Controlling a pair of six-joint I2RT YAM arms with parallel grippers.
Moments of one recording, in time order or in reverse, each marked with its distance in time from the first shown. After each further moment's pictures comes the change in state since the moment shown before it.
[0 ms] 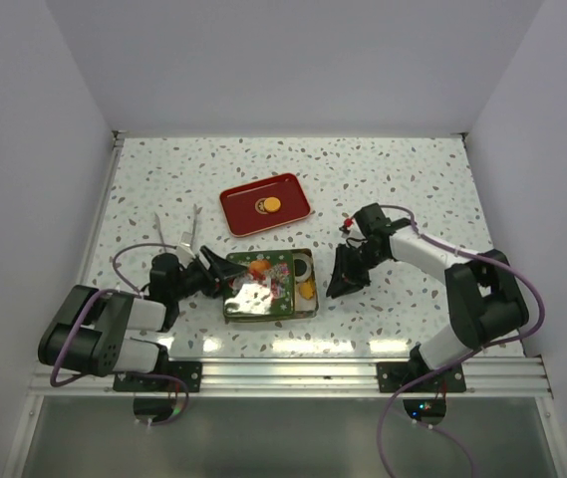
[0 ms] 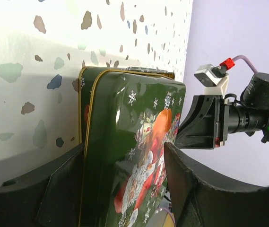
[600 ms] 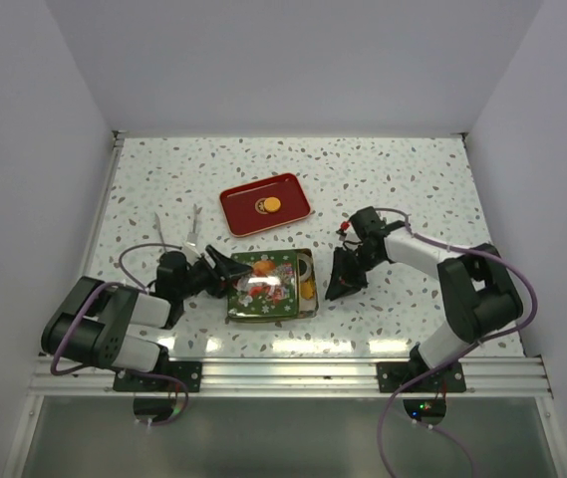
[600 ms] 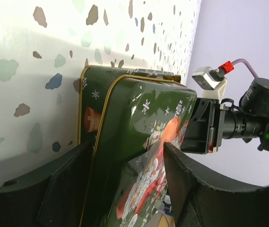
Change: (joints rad) left arm -0.057 0.049 0.028 -0.016 -0.056 -0.039; right arm 0.014 0.042 -0.026 0.047 0.034 -0.001
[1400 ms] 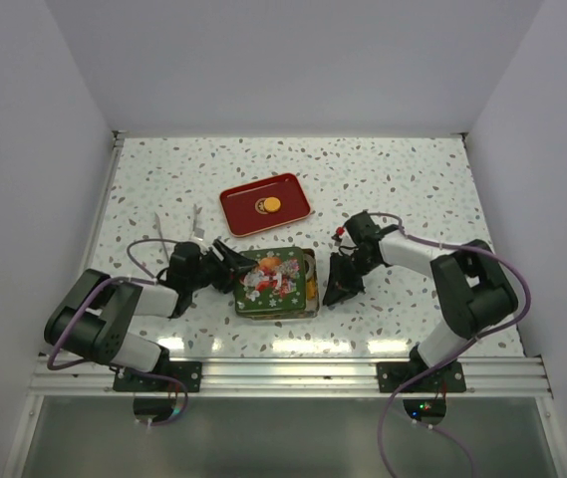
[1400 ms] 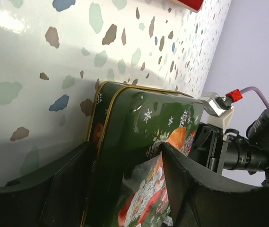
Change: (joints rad) left arm -0.088 0.034 0.120 -0.182 -0.155 -0.047; right arm 0.037 0.034 -0.024 0.045 -0.009 0.004
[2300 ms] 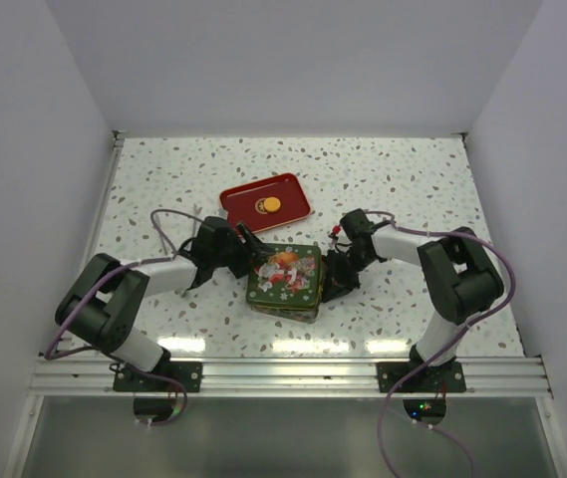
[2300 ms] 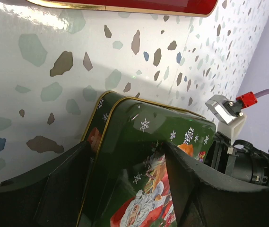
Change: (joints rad) left arm -0.135 0.081 0.325 -0.385 -0.145 0.080; right arm 0.000 0.112 0.059 0.022 -0.003 0.009
